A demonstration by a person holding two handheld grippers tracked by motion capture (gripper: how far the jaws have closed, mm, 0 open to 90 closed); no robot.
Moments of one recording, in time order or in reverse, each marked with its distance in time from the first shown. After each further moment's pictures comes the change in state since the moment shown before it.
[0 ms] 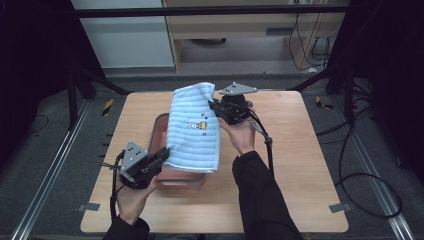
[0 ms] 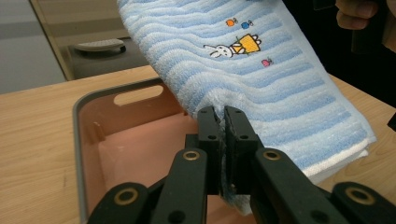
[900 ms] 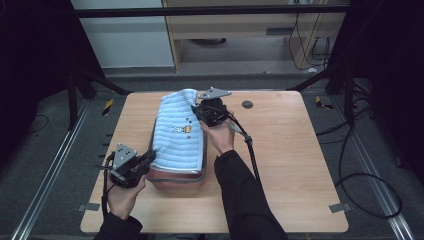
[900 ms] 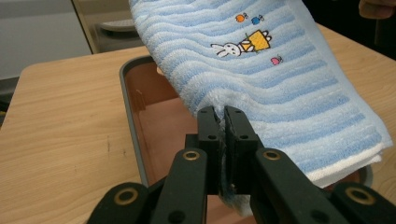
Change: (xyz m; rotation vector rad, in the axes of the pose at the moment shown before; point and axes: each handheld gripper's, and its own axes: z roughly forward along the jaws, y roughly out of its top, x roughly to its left) left arm 0.032 -0.025 0.009 0.068 0.081 -0.019; right arm 0.025 -0.012 0.059 0.047 0.030 -0.014
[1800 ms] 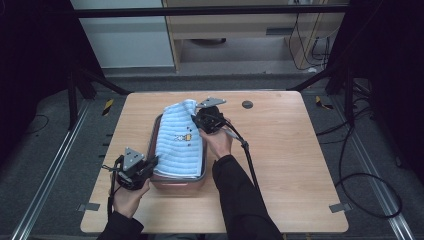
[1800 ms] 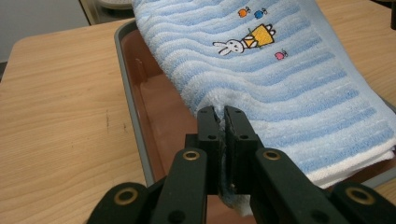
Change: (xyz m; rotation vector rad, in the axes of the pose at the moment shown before) left arm 0.002 -0.022 0.020 0.093 0.021 0.019; right arm 0.000 -0.030 0.026 0.070 0.007 0.006
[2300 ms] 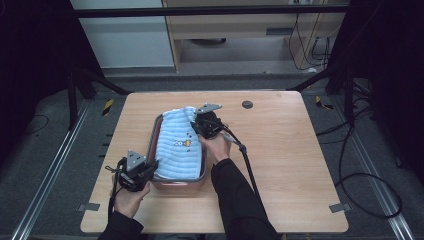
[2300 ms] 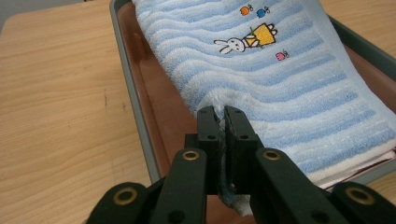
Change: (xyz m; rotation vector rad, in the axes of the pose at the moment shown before) left arm 0.003 -0.010 0.009 0.071 0.005 0.004; right arm 0.004 -0.017 0.015 0.065 0.003 -0.012
